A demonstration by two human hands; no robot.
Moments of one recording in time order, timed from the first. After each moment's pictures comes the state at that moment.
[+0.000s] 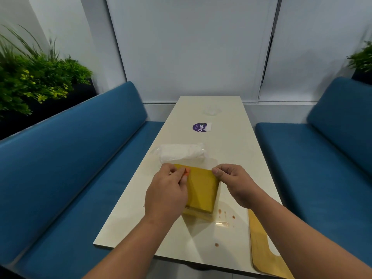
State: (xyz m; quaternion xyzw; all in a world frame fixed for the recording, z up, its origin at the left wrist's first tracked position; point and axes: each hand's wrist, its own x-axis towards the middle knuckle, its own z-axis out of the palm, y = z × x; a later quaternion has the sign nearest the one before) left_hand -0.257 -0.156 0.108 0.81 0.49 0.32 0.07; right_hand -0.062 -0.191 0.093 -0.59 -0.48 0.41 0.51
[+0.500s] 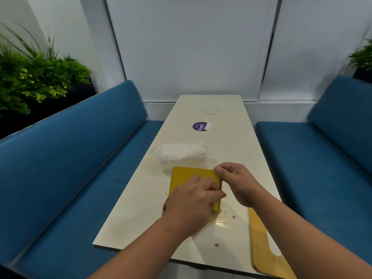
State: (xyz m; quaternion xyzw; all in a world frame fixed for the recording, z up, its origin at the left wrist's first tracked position) left_hand -0.235 -0.174 0.102 0.94 0.21 0.26 -0.02; right_hand -0.057 -0.188 0.093 -0.55 -0.46 0.43 0.54
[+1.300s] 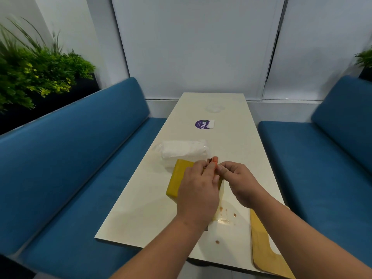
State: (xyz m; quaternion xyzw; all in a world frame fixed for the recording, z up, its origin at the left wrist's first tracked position) left_hand -0.205 -0.188 0.104 0.82 0.42 0.38 0.10; right_hand -0.065 -0.192 0.090 -0.55 -0.46 0.42 0.55
